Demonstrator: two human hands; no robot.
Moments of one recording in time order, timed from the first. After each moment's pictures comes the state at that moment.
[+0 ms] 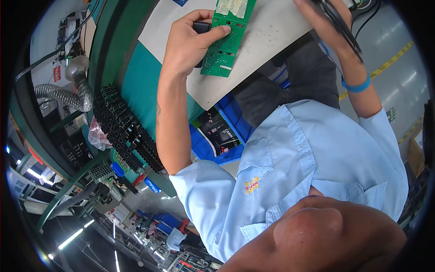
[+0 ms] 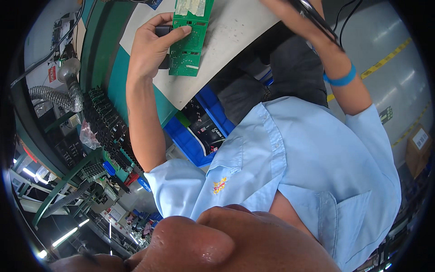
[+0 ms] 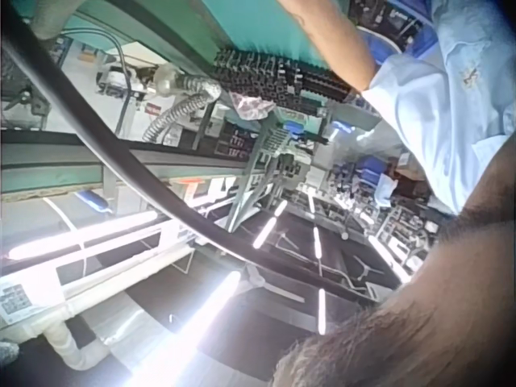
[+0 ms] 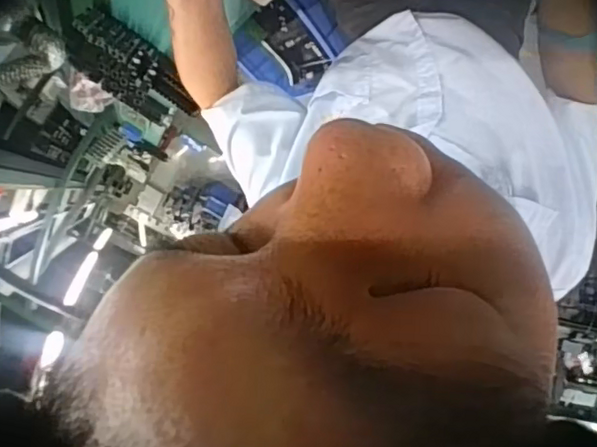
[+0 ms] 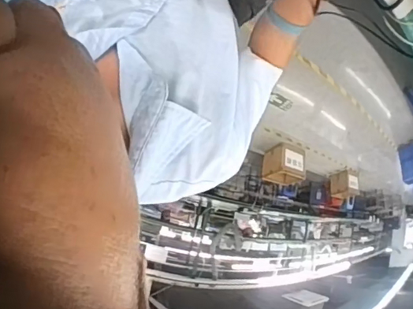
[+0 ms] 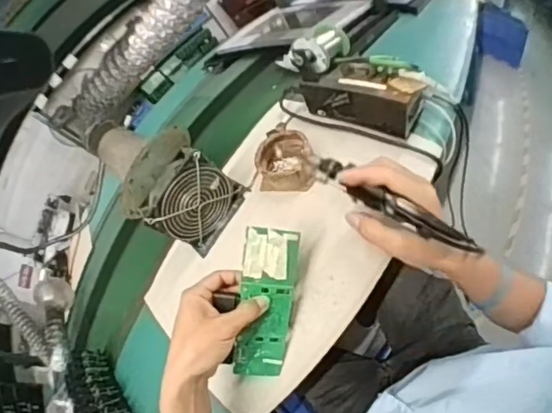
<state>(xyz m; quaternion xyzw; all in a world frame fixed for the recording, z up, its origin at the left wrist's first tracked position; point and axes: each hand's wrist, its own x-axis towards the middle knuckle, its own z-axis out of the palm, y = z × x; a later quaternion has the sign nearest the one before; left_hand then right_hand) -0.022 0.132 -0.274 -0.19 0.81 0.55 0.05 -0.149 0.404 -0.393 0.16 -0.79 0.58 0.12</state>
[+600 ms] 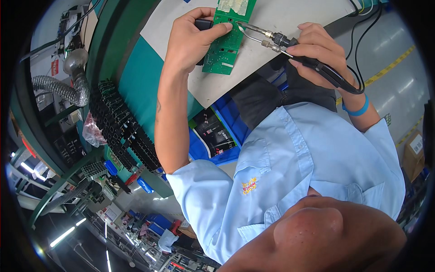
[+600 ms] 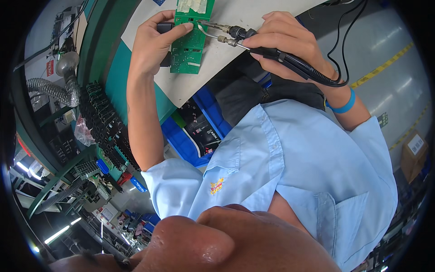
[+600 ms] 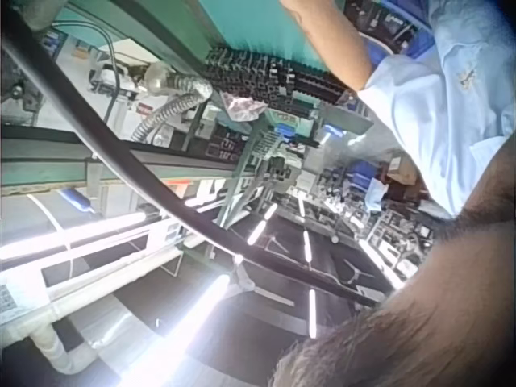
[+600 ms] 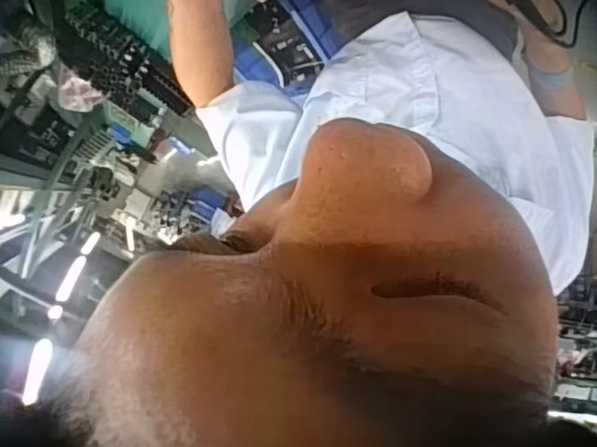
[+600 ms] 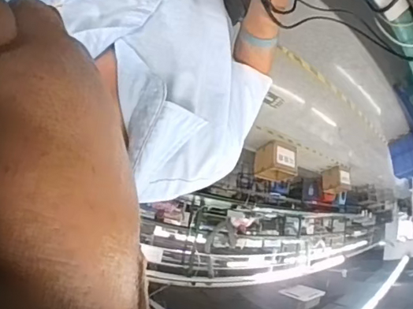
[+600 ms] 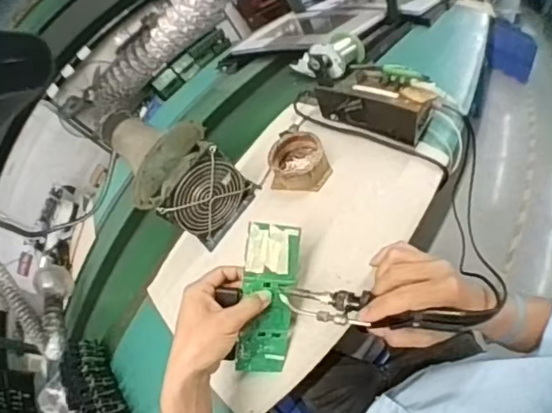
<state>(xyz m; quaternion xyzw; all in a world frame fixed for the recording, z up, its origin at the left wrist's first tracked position) -0.022 0.130 -0.279 -0.17 0.81 0.56 0.03 -0.095 0.417 -0.352 0.56 -0.63 0.53 0.09</state>
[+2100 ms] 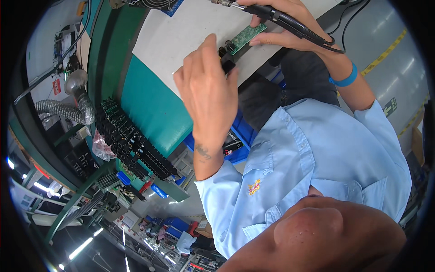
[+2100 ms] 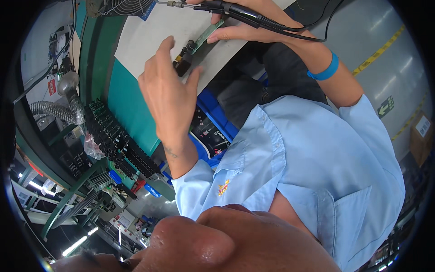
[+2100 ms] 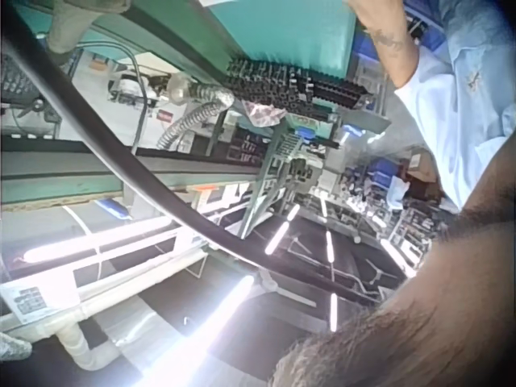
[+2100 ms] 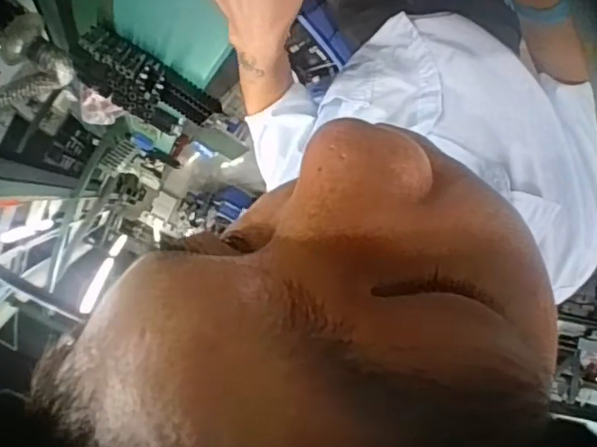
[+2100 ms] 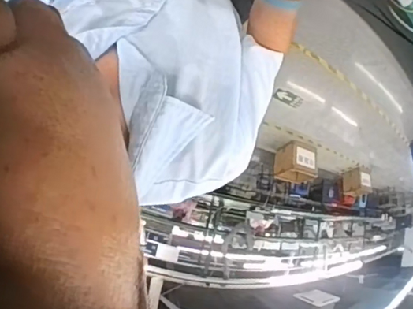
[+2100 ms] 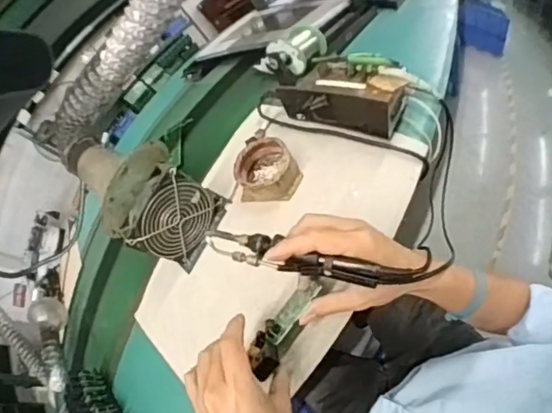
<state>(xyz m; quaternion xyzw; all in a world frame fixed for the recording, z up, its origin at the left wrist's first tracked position) 0.036 0.210 -0.262 -0.06 0.99 0.04 -0.10 -0.126 0.368 -0.358 0.42 -0.64 0.64 -0.06</state>
